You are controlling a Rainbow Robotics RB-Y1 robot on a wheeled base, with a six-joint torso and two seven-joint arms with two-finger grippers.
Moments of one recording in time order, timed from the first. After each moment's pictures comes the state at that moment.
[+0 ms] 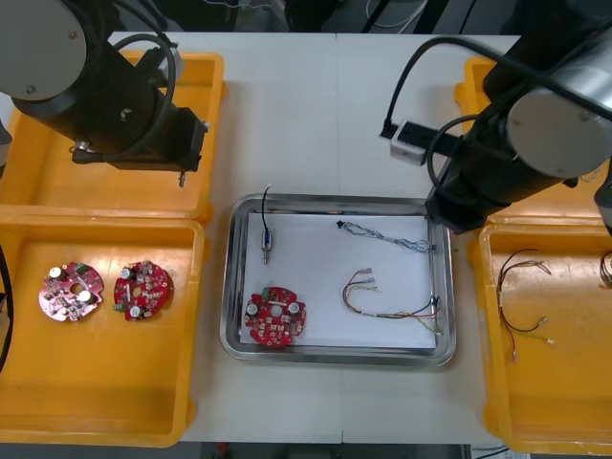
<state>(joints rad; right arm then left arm) -0.66 -0.56 0.21 -2.02 -0.68 1.92 1.92 -0.76 0.57 -0.11 -1.92 0.81 1.91 -1.03</state>
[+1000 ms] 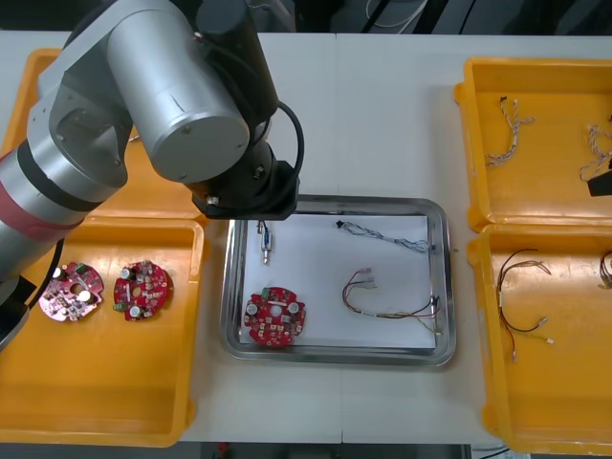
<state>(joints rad) -0.39 -0.76 -0.36 -2.09 -0.83 1.92 1.55 -0.92 0.57 -0.61 -1.92 0.83 1.78 -0.54</state>
